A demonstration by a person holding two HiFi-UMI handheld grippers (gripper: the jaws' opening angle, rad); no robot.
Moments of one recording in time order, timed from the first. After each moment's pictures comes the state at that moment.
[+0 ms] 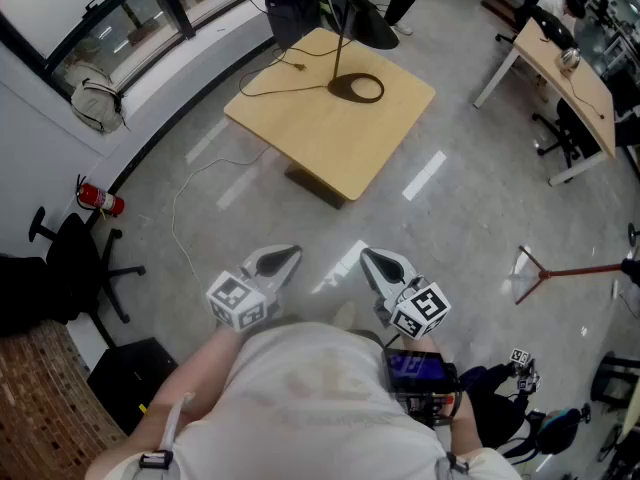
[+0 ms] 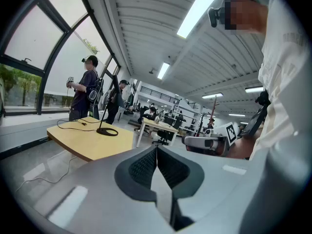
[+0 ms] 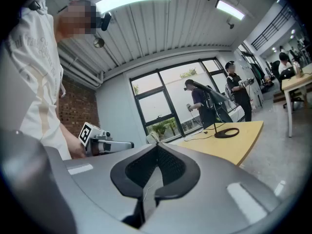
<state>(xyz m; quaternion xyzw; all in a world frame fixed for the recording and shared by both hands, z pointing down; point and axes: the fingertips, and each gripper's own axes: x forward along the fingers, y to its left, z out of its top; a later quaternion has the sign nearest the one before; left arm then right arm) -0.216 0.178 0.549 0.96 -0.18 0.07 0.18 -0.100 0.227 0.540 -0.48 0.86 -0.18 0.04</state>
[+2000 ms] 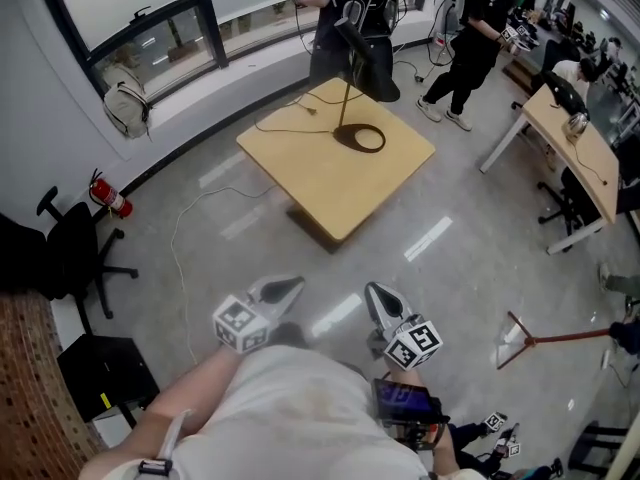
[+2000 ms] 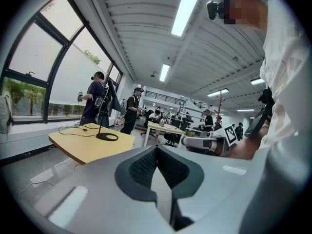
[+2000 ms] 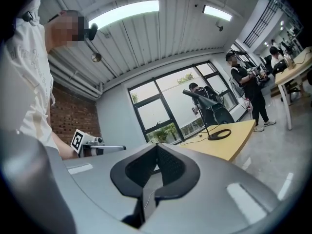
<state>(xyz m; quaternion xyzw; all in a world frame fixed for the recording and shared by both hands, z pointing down) -0.163 0.227 0.544 0.96 -0.24 0.06 0.15 -0.022 0.263 0.545 -0.48 0.85 -0.19 0.10</state>
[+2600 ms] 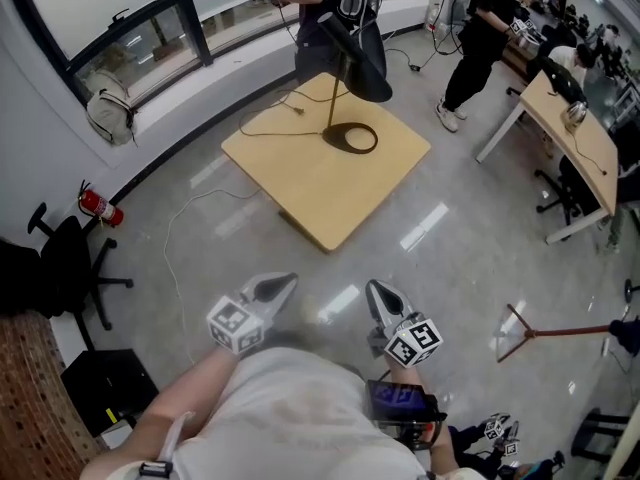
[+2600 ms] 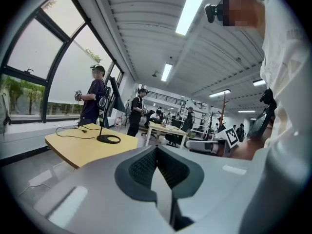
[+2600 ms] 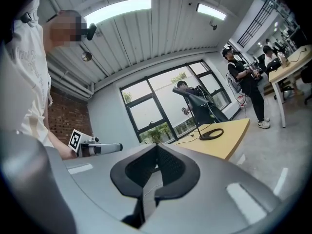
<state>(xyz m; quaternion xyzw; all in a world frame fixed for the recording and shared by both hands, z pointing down) -0.147 0.170 0.549 0.96 -0.24 0.06 0.15 0.008 0.216 0.566 -0.50 0.83 -0.21 0.10</state>
